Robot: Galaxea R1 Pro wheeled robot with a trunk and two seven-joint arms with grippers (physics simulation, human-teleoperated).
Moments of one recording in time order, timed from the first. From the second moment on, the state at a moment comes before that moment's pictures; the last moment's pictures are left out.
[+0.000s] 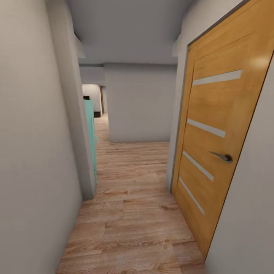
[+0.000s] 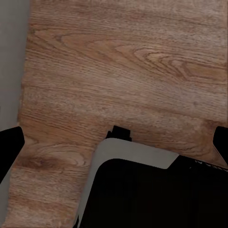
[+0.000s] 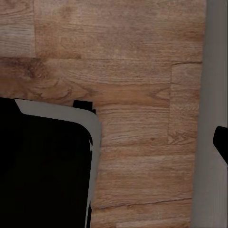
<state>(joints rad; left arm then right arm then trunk) -0.22 0.03 0.05 0.00 0.22 -0.09 0.10 -0.11 -0.07 0.73 0.03 -0.59 -0.20 -0.02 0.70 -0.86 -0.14</state>
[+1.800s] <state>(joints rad) -0.22 0.02 0.05 0.00 0.22 -0.08 0.10 -0.11 -0.07 0.73 0.03 -0.59 -0.19 -0.02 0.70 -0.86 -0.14</state>
